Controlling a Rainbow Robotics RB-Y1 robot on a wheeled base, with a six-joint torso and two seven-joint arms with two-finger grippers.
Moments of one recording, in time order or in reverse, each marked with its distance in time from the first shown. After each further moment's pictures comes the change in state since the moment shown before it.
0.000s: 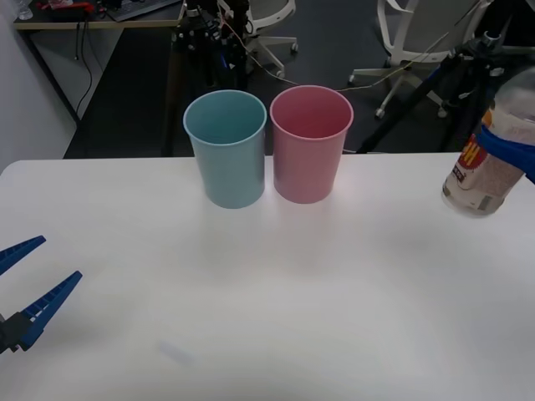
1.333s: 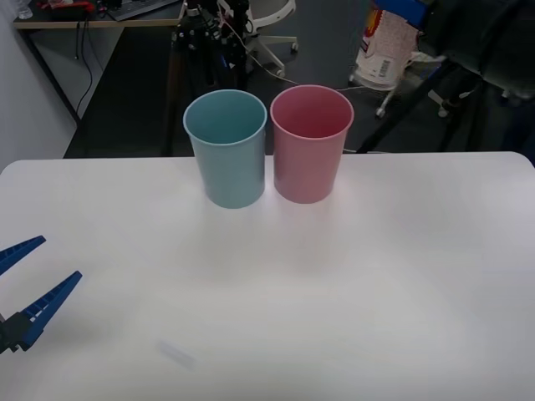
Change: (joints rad) right arm -1.428 0.072 1.005 0.515 -0.233 0.270 -0.004; left arm 0.000 0.000 0.000 0.000 0.000 0.000 0.000
